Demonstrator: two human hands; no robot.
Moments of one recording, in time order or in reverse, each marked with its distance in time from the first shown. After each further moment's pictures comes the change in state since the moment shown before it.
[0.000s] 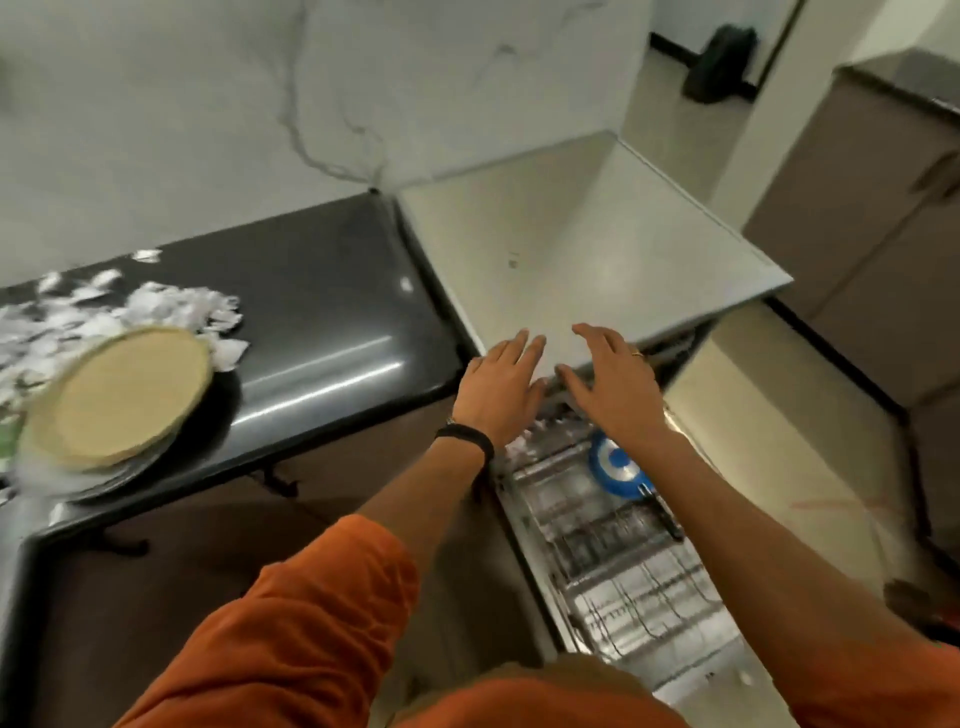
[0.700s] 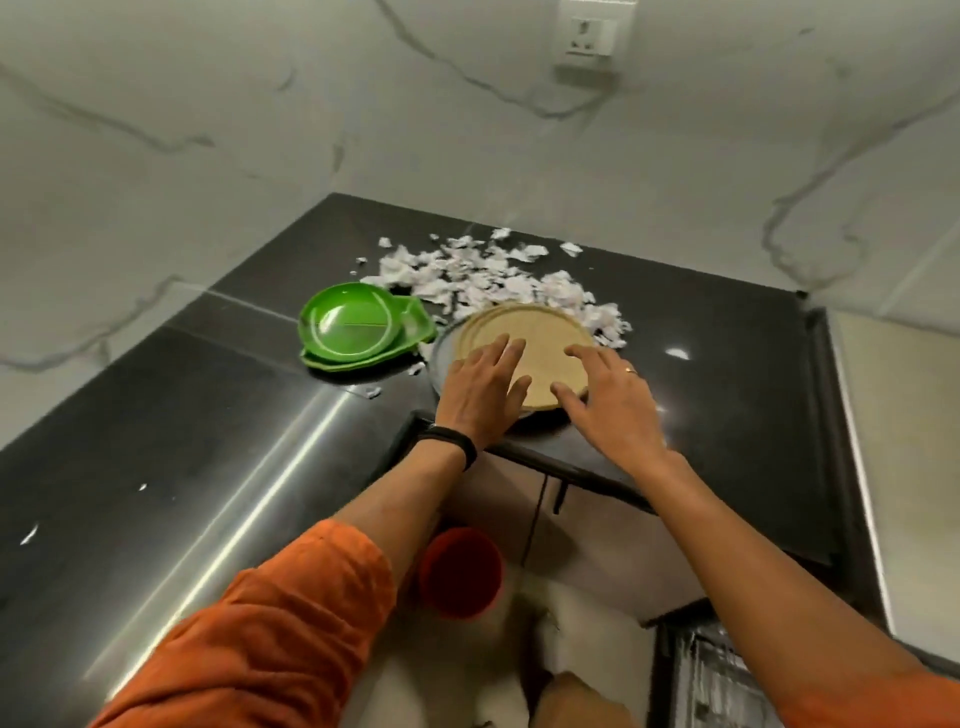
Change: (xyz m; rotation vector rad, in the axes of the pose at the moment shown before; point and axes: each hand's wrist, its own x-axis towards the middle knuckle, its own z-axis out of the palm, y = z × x) left_hand -0.244 -0.334 -0.177 0.183 0.316 -0.746; right_hand 0.038 -0.414 0.181 0.090 -0.235 -0.743
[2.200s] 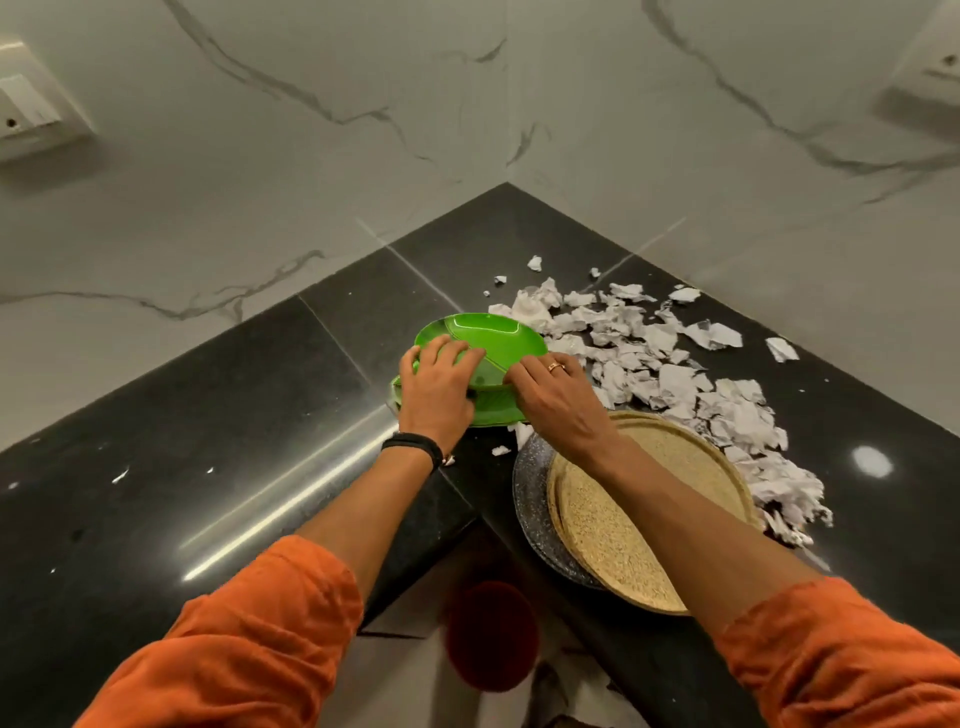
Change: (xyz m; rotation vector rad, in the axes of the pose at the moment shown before) left_hand 0.078 -0.191 -0.014 0.321 0.116 -0.591; right_hand 0.246 -0.093 0.178 -0.026 0.020 -0.968
